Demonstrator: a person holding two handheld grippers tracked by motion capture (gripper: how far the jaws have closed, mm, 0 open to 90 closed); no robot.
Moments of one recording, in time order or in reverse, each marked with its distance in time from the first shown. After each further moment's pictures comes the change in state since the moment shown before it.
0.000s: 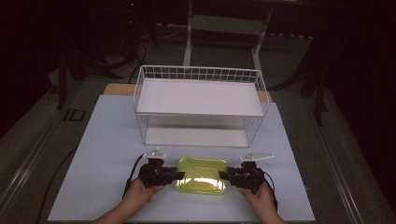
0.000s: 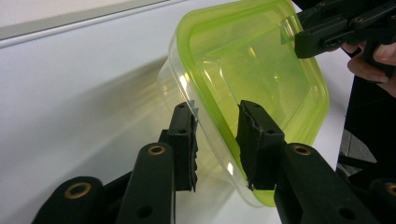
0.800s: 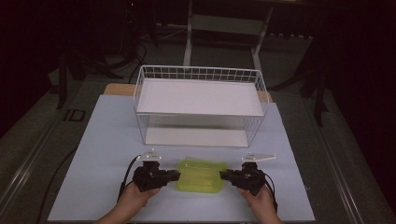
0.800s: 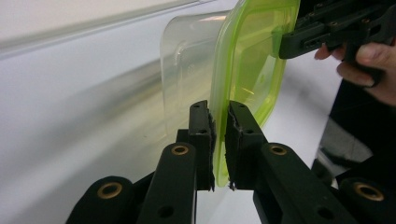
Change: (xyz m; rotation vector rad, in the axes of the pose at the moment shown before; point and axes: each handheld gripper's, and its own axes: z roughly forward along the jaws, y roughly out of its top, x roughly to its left) left arm -0.018 0.003 -0.024 -0.015 0.025 0.000; right arm 0.008 0.002 -0.006 -0.009 0.018 0.042
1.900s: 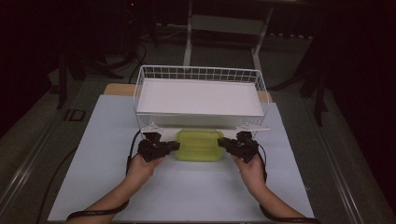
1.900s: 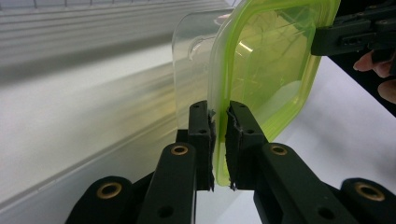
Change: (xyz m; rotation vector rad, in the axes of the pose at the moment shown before) left arm 0.055 0.055 0.024 -0.102 0.112 -0.035; right arm -0.026 0.076 0.023 -0.118 -0.138 -0.028
